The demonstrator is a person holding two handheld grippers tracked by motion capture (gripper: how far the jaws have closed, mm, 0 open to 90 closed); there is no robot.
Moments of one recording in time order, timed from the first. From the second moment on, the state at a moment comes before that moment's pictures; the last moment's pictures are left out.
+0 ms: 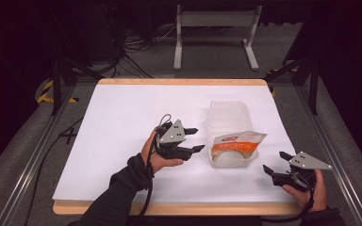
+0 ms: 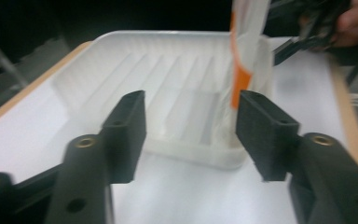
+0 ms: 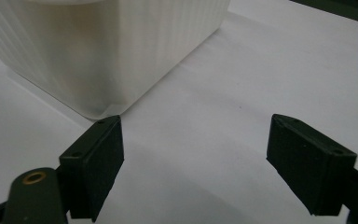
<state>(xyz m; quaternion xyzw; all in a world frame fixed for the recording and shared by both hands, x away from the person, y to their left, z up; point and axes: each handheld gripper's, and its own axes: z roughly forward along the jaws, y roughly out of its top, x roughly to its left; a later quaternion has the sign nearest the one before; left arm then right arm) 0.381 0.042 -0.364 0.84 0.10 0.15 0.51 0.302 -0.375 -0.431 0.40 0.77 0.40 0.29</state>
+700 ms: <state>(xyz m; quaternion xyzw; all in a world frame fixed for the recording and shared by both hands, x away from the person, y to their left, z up) 0.377 0.126 -0.397 0.87 0.18 0.22 0.41 0.301 -0.370 -0.429 0.39 0.78 0.39 0.29</state>
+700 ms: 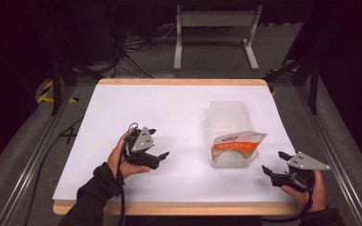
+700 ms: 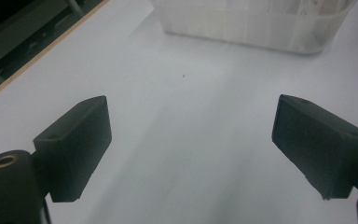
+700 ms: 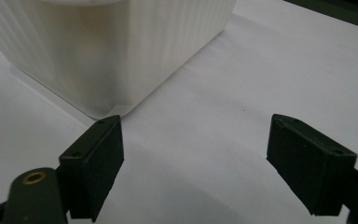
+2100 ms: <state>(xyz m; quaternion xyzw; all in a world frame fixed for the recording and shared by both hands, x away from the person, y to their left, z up) 0.335 0.258 -0.447 0.81 0.34 0.20 0.44 0.306 -0.377 -0.432 0.40 0.77 0.39 0.30</state>
